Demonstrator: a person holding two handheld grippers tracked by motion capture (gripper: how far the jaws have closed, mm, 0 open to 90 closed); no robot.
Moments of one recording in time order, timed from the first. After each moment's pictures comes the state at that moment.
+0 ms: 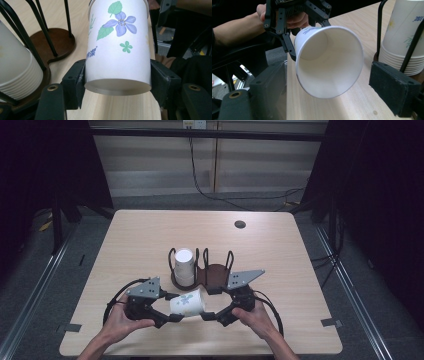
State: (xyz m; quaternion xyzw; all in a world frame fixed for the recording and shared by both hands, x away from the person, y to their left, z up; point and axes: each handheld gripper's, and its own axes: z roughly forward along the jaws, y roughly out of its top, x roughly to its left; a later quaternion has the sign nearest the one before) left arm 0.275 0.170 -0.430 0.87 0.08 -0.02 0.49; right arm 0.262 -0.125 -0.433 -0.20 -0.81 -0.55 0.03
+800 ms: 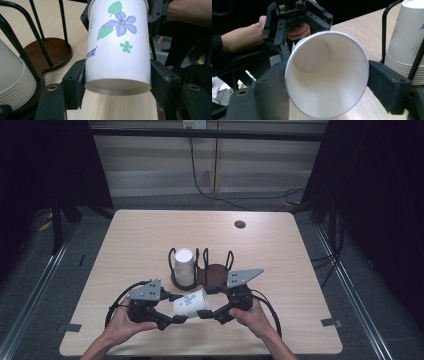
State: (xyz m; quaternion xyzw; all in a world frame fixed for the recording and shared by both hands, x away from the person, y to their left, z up) left arm 0.269 0.163 -0.435 0.85 0.08 -0.02 0.52; right arm 0.266 -0.121 -0.435 -0.19 -0.80 -0.57 0.05
